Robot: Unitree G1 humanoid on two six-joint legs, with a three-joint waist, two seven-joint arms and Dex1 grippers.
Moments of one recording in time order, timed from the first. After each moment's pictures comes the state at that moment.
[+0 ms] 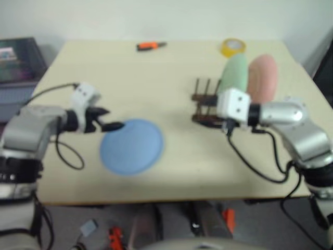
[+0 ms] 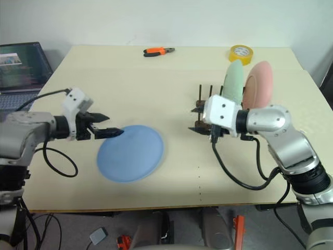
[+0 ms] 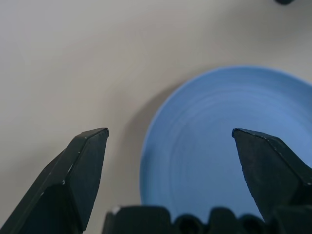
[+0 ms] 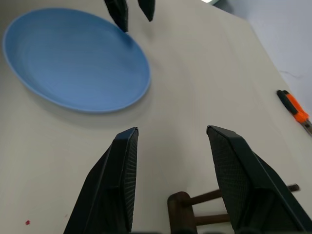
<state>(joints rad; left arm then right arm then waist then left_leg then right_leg) -0.57 0.97 -0.06 0.06 -0.37 0.90 -0.95 -0.62 -0.76 0.27 -0.37 0.21 0.40 0.93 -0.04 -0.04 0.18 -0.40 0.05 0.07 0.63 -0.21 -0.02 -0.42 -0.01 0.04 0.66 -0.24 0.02</state>
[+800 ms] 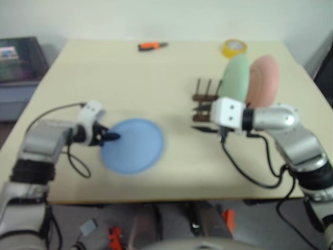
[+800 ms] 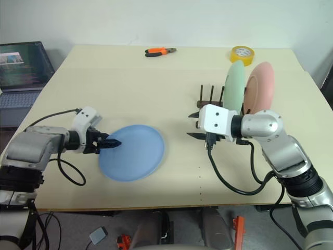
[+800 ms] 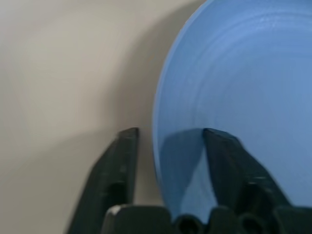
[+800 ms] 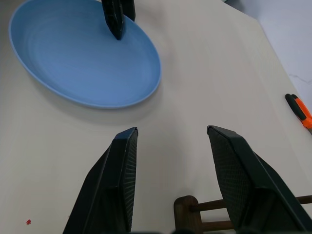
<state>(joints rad) -0.55 0.90 -0.11 0.17 -0.30 0.95 -0.90 -0.60 -0.72 0.28 -0.37 0.14 0.38 0.94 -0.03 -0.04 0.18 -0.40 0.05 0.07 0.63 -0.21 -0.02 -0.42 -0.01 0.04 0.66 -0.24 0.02</state>
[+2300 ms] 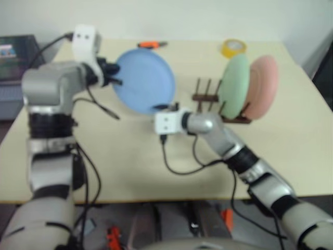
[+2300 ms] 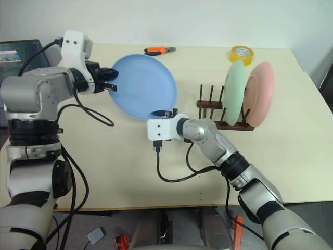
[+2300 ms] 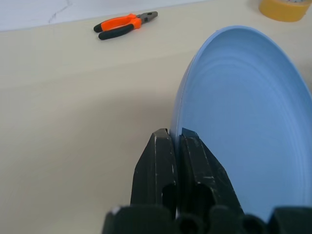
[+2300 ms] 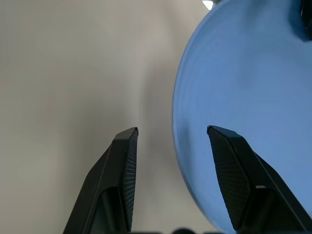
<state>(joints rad) -1.03 0.63 0.08 0.24 -0.27 1.07 -0.47 -0.82 -0.22 0.56 0.27 -0.43 -0.01 0.61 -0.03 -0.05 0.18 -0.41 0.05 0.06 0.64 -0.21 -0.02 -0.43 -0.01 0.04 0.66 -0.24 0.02</state>
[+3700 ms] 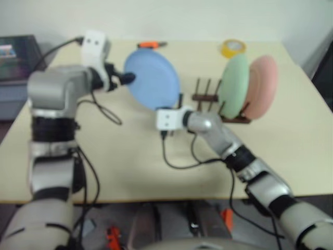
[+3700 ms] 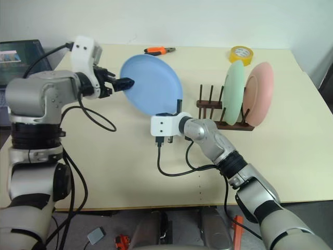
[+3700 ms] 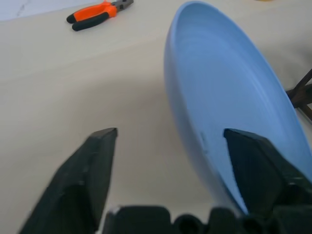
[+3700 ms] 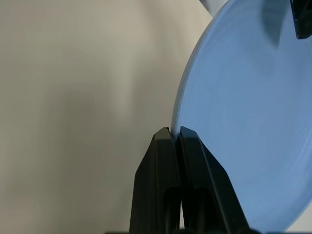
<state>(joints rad) -1.00 0.66 0.02 0.17 -0.28 1.10 -0.54 -0.82 -0.20 0.53 0.35 -0.49 -0.04 0.51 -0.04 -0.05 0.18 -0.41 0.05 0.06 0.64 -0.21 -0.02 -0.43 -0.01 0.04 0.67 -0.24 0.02</state>
